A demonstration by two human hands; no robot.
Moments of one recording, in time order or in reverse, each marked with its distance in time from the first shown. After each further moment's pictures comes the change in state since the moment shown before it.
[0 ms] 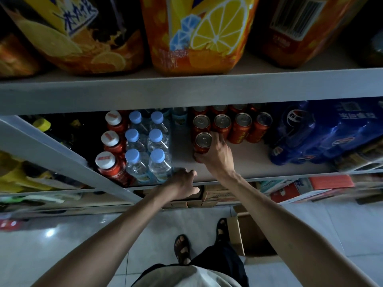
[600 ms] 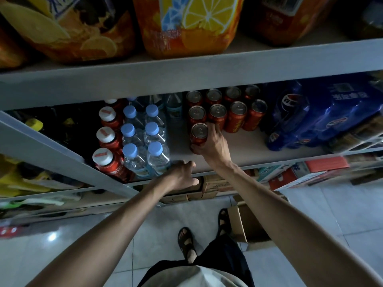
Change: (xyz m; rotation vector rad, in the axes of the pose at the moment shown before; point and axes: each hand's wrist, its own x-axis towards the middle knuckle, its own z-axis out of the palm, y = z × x) left_hand -0.004 -0.002 -0.005 0.062 -0.020 0.041; right_hand -0.005 -0.004 0.003 0.075 -0.022 0.055
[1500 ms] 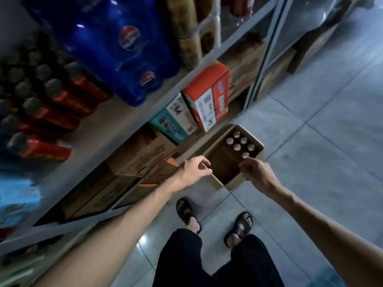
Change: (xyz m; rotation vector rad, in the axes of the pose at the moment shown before) left_hand 0.068 0.278 0.226 -0.185 -0.234 0.262; right_hand -0.320 0.352 -0.178 0.154 -0.072 0.775
